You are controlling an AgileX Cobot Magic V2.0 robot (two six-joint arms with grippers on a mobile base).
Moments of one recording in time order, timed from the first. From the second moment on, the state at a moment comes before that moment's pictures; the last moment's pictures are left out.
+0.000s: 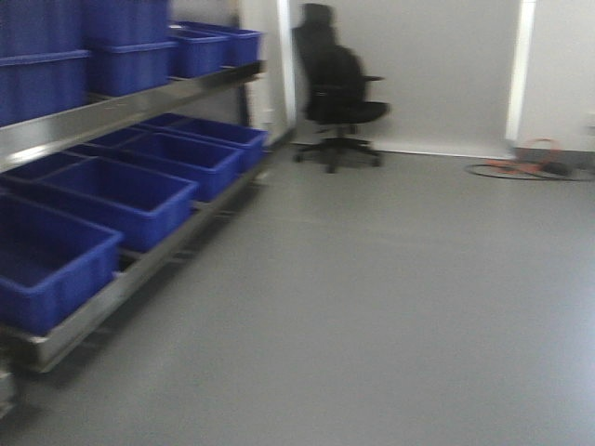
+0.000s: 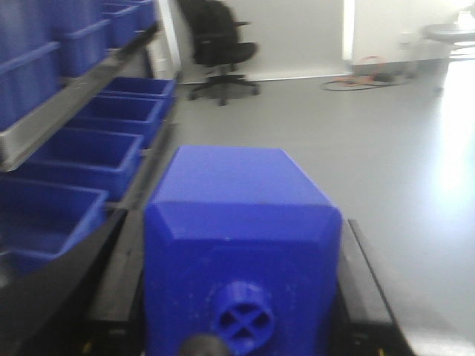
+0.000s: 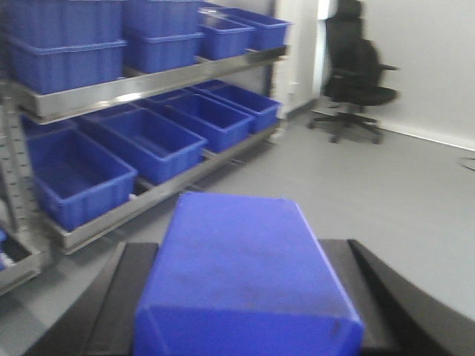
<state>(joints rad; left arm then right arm) -0.26 0.00 -0.41 0.02 0.63 0.04 0.50 -0.01 -0.46 -0.31 0.62 0.27</state>
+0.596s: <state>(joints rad) -0.26 0.00 -0.41 0.02 0.63 0.04 0.50 -0.01 -0.46 -0.31 0.62 0.27</state>
